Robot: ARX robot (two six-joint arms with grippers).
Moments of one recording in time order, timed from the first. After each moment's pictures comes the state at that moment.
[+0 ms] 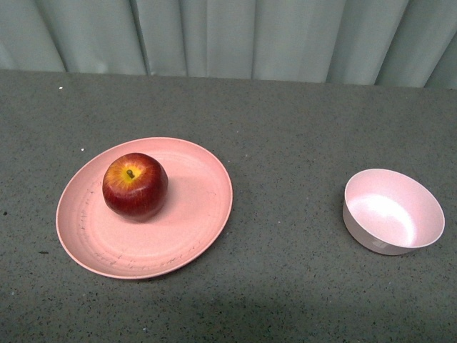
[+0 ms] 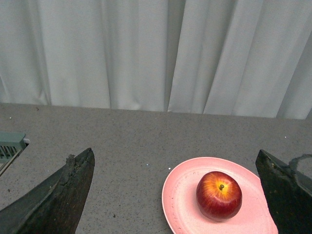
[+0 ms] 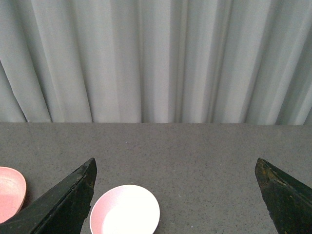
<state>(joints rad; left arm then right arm) 0.00 0.00 0.02 0.00 0.00 0.00 0.00 0.00 0.01 0.00 0.00 -0.01</state>
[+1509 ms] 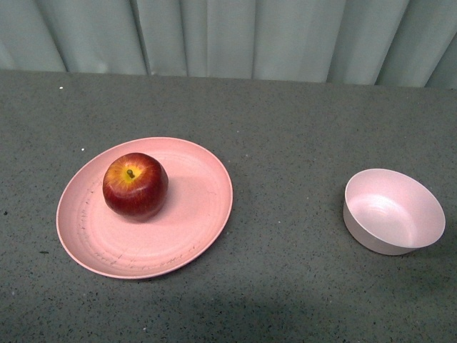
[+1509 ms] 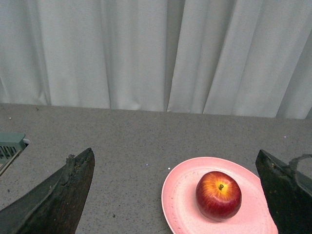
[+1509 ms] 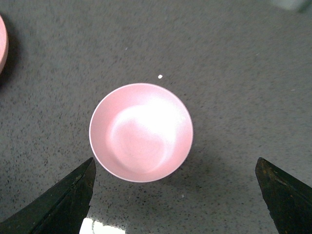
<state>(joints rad) 0.00 0.00 0.02 0.00 0.00 0.00 0.06 1.30 0.36 0.27 -0.13 -0.26</state>
